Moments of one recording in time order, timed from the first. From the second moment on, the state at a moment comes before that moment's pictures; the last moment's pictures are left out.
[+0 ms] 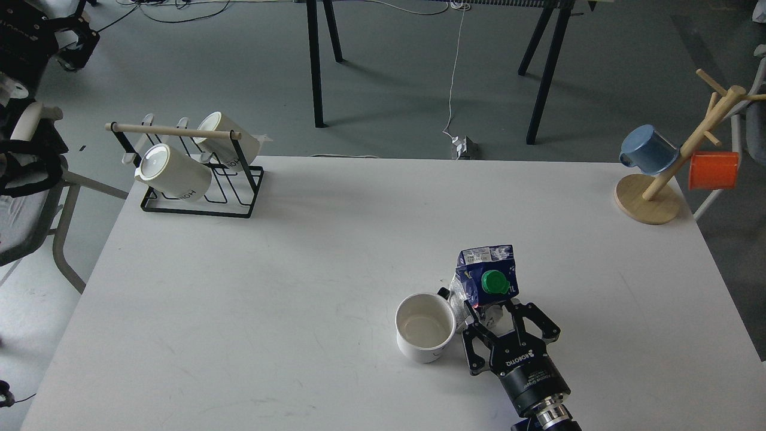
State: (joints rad) left arm -0.79 0.62 -0.97 -0.74 0.03 -0.43 -0.26; right arm -0.28 -0.01 1.03 1.29 0.04 0.49 0.15
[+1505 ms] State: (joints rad) left arm -0.79 0.56 -0.97 -0.72 0.03 -0.44 -0.25; right arm 0.20 -0.65 1.42 1.22 0.04 0.49 0.16
